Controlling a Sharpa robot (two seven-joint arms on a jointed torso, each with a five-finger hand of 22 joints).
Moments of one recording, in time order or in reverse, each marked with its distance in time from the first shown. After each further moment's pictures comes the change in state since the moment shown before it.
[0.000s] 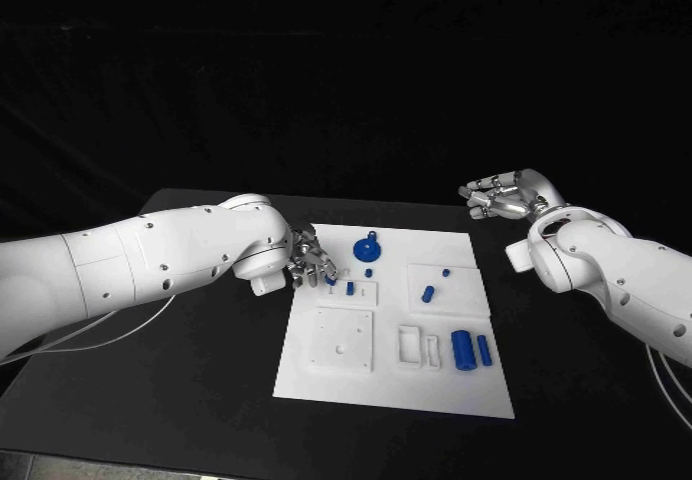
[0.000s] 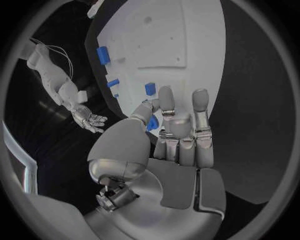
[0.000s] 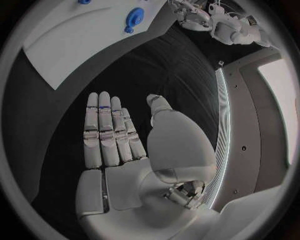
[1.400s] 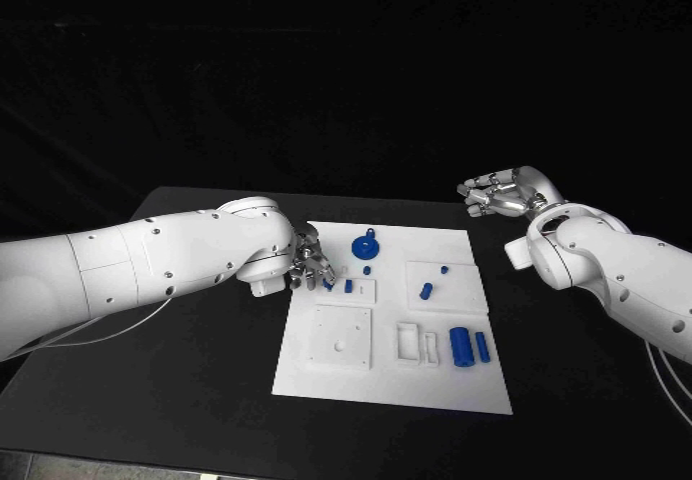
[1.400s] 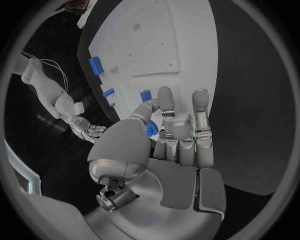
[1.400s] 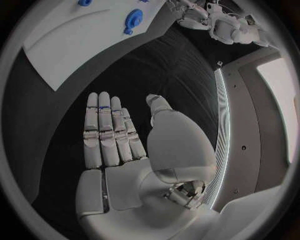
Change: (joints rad) left arm 0.002 0.016 -0.019 0.016 -0.087 0.027 -0.019; left_hand 0.006 0.006 0.000 0.018 -0.029 0.003 -0.003 -0.001 0.031 0.001 0.001 0.009 0.011 0.003 0.004 0.016 -0.002 0.000 0.000 0.000 0.015 0.000; right arm -0.001 -0.005 0.000 0.001 0.005 0.017 0.009; right_hand 0.000 0.000 0.015 -0.004 0.005 0.000 -0.001 0.000 0.000 0.000 0.000 0.000 0.000 -0.004 0.004 0.000 -0.001 0.000 -0.004 0.004 0.000 0.000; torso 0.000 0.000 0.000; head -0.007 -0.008
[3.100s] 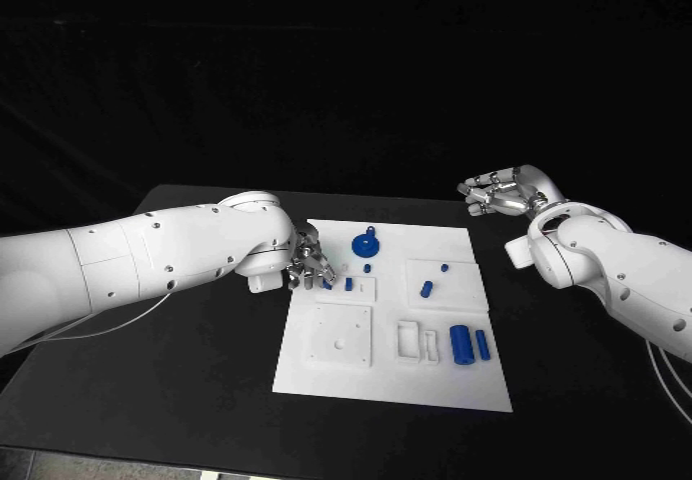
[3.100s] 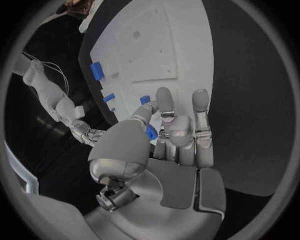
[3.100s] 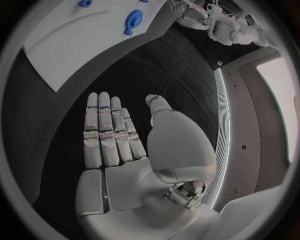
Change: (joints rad) left arm 0.004 0.004 0.002 -0.015 0.009 0.070 -0.004; left_hand -0.054 0.063 0.008 0.060 -0.060 0.010 -0.004 0.004 -0.021 0.004 0.003 0.036 0.087 0.000 0.003 0.061 0.074 0.000 -0.007 0.007 0.016 0.000; right arm -0.002 0.000 0.000 -0.001 0.003 0.004 0.003; right_hand 0.000 0.000 0.010 -0.004 0.006 0.000 0.000 0.000 0.000 -0.004 -0.004 0.000 0.000 -0.004 -0.003 0.000 0.000 0.000 0.000 0.000 0.000 0.000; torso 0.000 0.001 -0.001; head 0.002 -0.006
